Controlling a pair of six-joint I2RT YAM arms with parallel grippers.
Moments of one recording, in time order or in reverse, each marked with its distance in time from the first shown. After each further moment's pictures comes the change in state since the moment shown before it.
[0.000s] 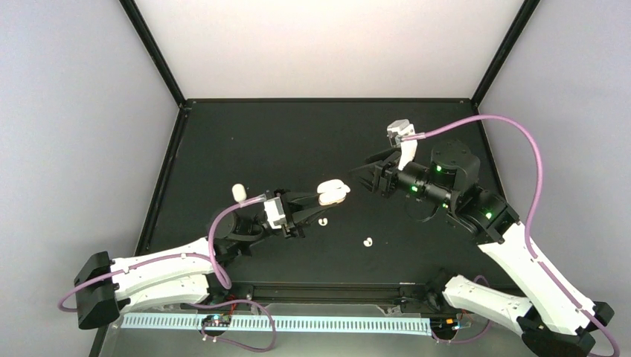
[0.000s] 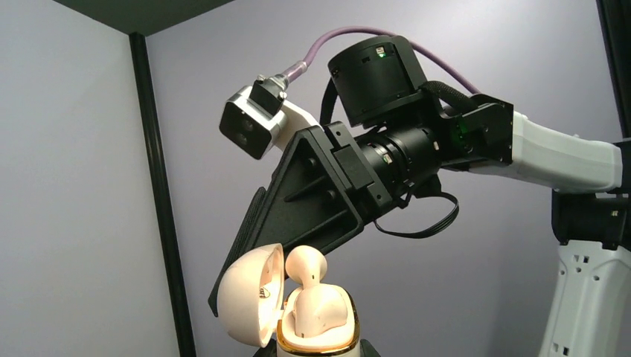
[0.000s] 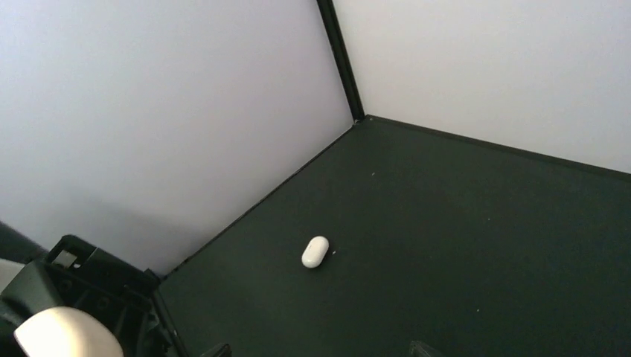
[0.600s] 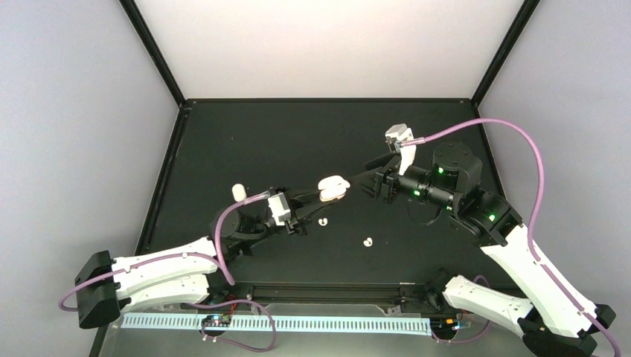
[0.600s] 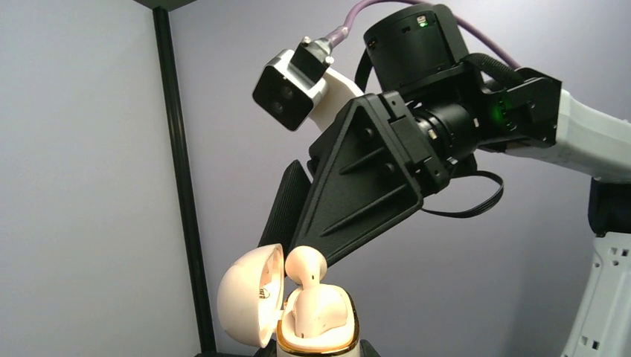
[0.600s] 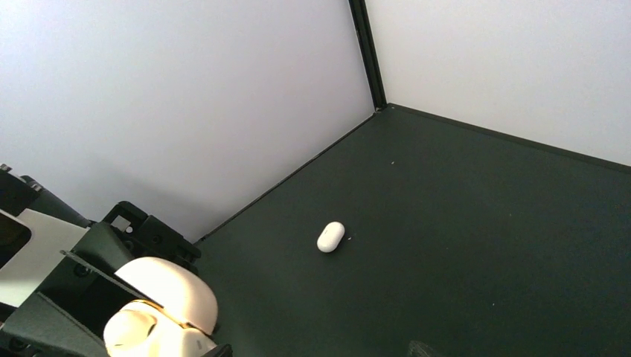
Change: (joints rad) left arm 0.000 0.007 0.000 -0.043 -0.059 -0.004; right arm 0.000 -0.015 0.000 -0.043 -0.079 -0.041
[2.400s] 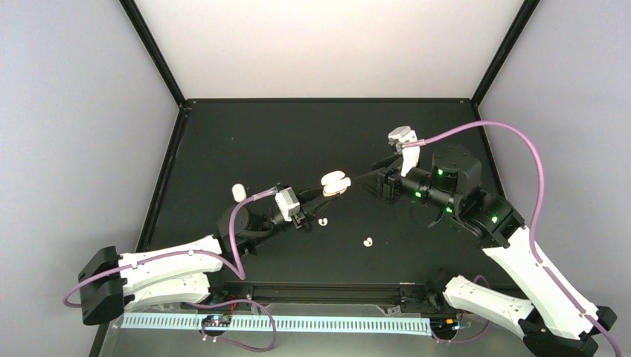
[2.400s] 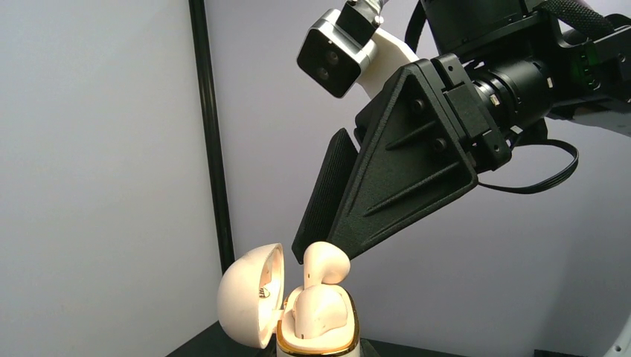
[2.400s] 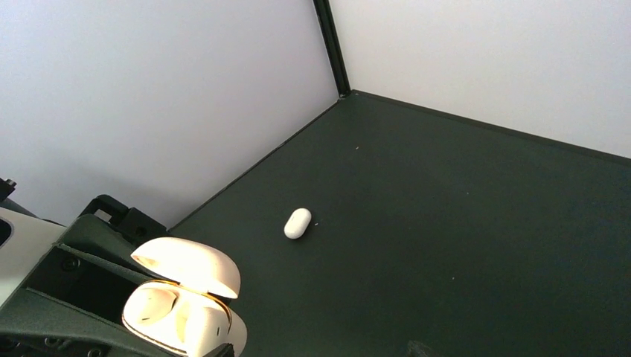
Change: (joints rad) left arm -0.001 0.054 0.003 -0.013 -0.105 0.007; right arm 0.001 -0.013 0.000 -0.066 0.093 -0.021
